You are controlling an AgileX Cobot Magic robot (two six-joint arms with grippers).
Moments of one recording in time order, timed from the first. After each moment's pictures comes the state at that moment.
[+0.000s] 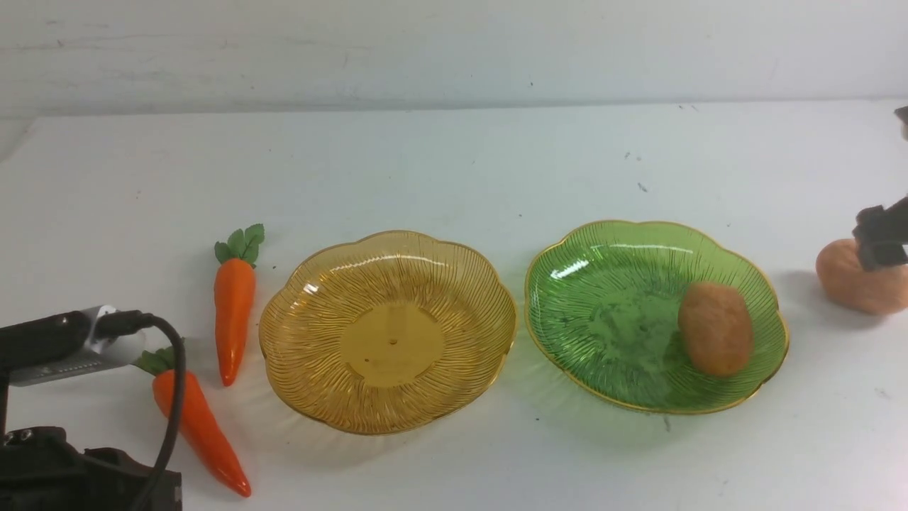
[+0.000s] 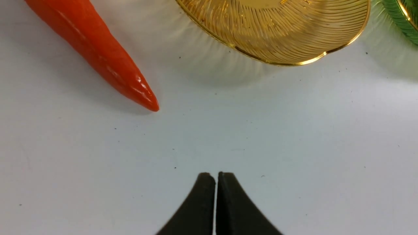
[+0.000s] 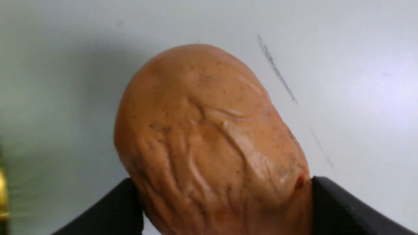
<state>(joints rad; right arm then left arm) -0.15 2.04 -1.56 0.02 1.07 -0.26 -0.08 0.79 -0.54 -0.44 0.83 0.04</state>
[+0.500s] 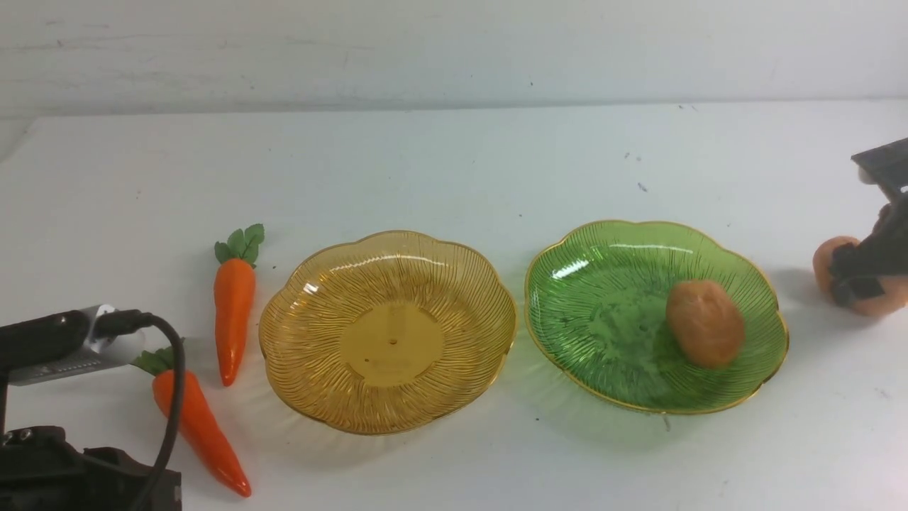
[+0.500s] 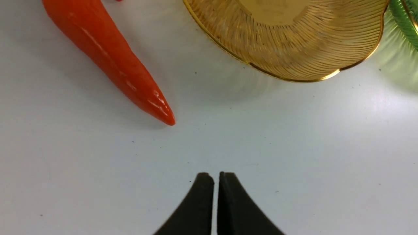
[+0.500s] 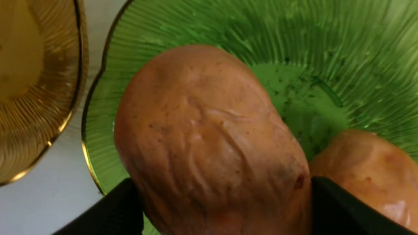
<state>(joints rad) 0.19 1.99 -1.66 0.36 1.23 -0.24 -0.08 0.79 -0.54 -0.38 0.79 0.00</state>
